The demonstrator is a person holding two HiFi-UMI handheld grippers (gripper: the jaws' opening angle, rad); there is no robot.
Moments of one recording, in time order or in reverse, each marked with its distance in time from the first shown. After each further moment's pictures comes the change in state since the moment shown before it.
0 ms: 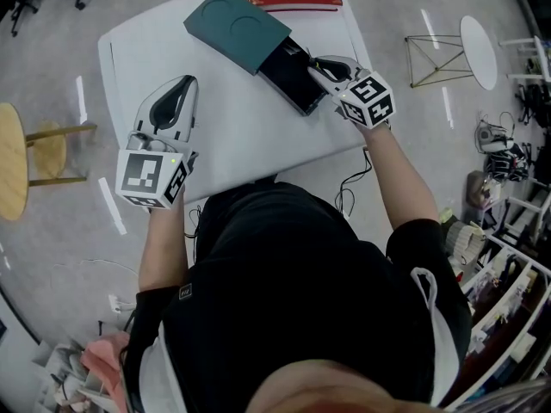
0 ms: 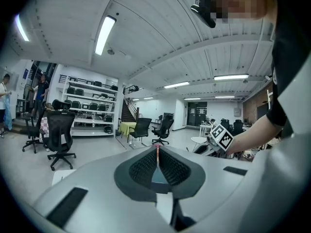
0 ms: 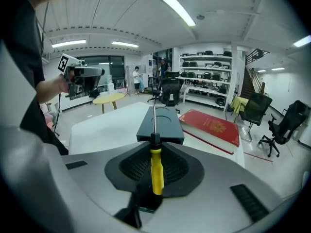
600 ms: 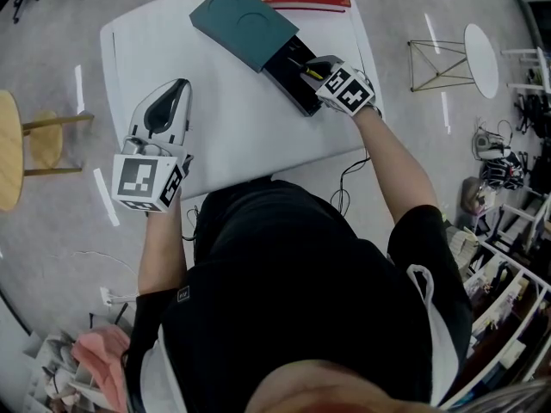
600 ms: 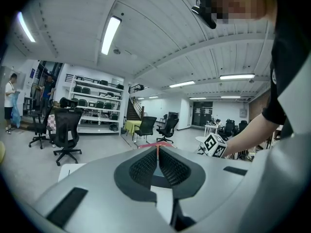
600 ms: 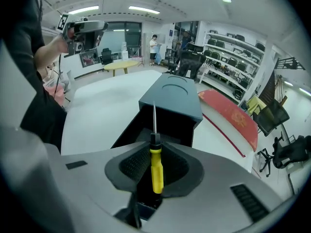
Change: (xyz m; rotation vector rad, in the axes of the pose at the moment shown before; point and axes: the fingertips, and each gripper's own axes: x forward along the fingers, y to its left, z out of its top) left arm -0.017 0.016 -0.016 -0.035 0.013 0.059; right arm 0.061 0.005 -0.055 -0.233 0.330 0.082
